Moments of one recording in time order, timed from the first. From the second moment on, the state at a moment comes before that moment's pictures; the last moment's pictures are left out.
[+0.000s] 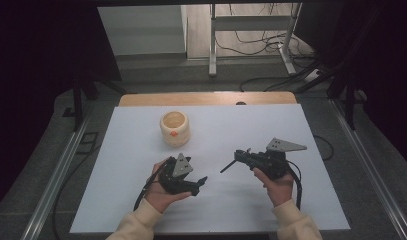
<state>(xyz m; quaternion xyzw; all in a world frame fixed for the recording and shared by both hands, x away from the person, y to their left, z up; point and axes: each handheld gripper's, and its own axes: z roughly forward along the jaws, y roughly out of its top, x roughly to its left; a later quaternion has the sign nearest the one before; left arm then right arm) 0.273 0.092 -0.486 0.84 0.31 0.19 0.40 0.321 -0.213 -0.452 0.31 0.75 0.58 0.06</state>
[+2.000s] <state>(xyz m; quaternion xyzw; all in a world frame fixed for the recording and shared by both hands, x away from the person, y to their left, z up) 0.254 0.184 -0.505 0.81 0.40 0.21 0.38 0.342 -0.220 -0.437 0.33 0.72 0.60 0.07</state>
